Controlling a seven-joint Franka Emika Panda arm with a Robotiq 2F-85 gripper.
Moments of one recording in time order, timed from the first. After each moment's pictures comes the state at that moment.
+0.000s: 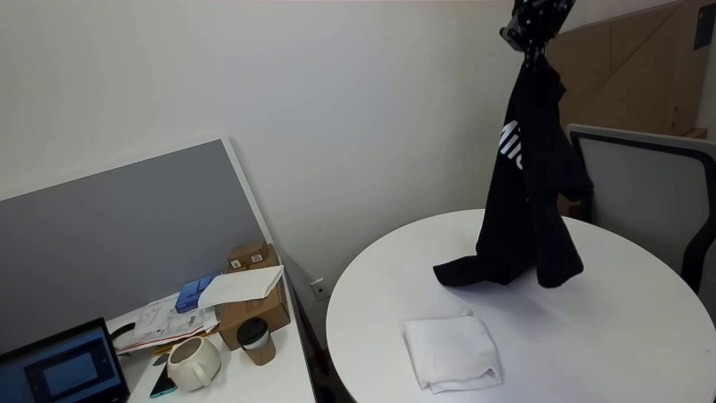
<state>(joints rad) -0.15 -0.26 -0.05 -2.10 -0.22 2.22 -0.09</state>
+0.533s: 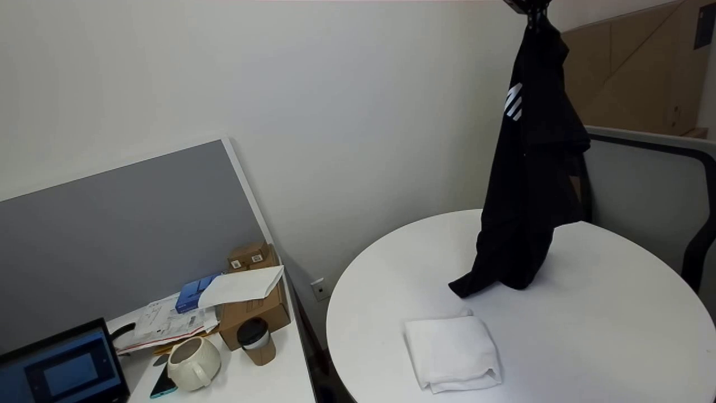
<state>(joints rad) -0.16 -0.02 -0.11 -1.68 -0.24 2.03 -0.10</state>
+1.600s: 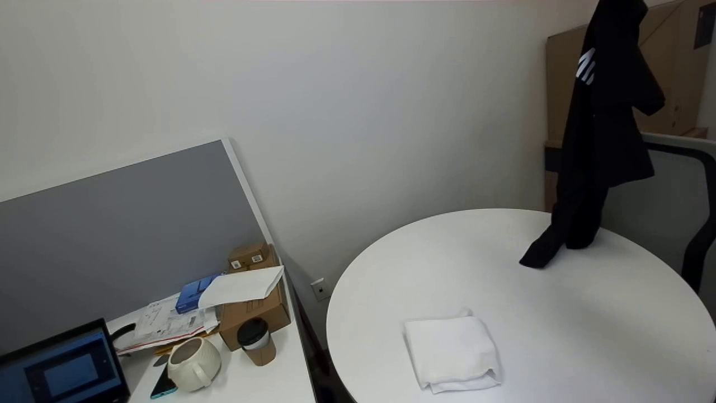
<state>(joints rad) -0.37 0.43 -0.21 -0.98 -0.17 1.72 -0.35</state>
